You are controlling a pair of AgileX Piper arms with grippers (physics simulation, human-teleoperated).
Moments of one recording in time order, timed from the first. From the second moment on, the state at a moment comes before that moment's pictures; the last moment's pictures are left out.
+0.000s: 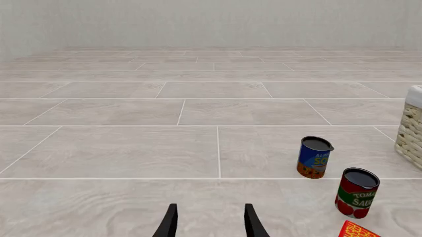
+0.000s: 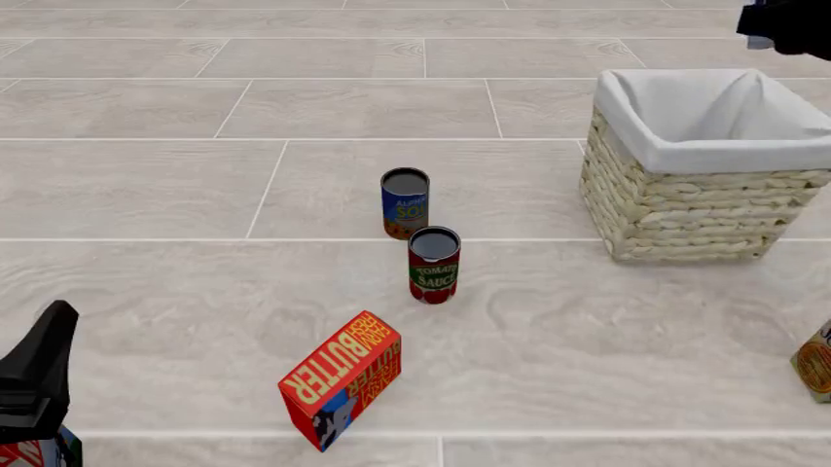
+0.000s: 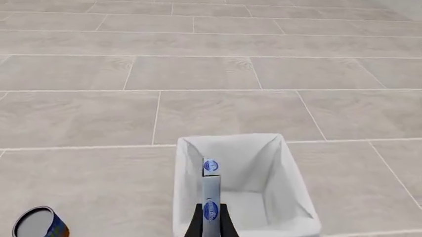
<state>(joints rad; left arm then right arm) 0.00 0.01 0.00 0.00 0.00 -0.09 1.27 -1.15 0.19 -0.05</state>
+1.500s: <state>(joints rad) 0.00 0.01 0.00 0.00 0.00 -0.28 1.73 -1.59 0.53 0.00</state>
